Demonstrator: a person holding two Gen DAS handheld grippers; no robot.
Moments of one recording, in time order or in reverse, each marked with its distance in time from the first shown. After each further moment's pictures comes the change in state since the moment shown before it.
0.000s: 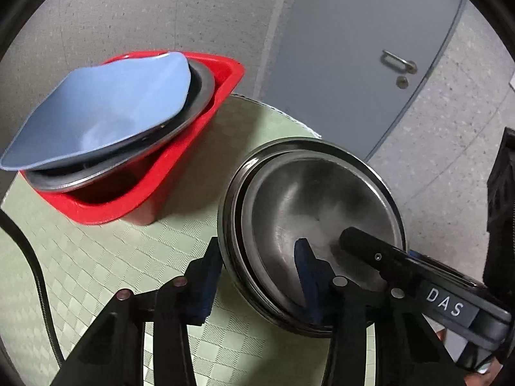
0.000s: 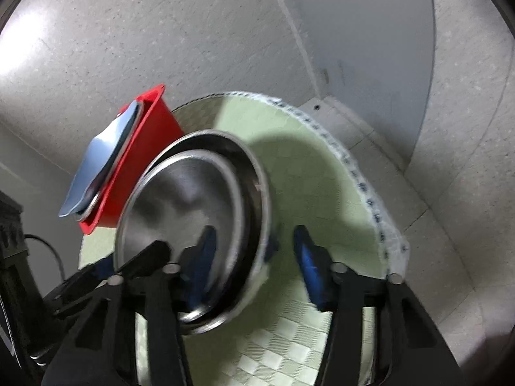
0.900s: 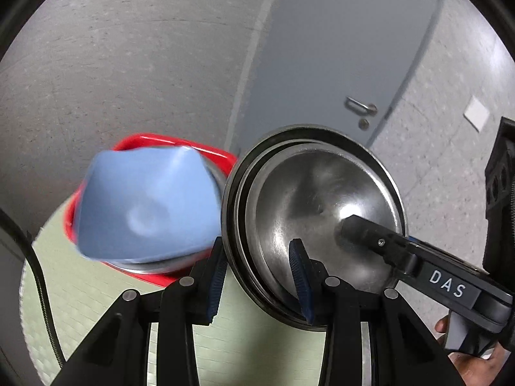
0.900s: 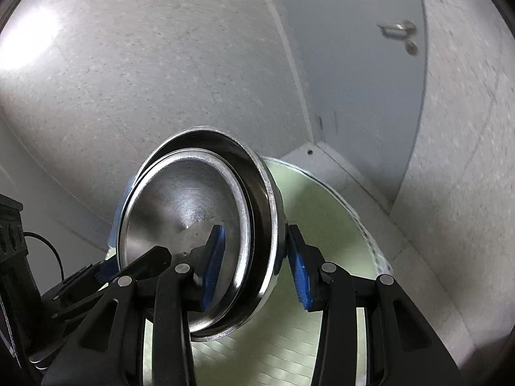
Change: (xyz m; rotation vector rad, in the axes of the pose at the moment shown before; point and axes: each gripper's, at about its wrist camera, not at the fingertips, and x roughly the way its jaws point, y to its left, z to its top) left arm -0.125 0.076 0.044 0.040 -0.148 -0.153; right arm -0.091 0.116 0.027 -0.079 -0.193 -0.085
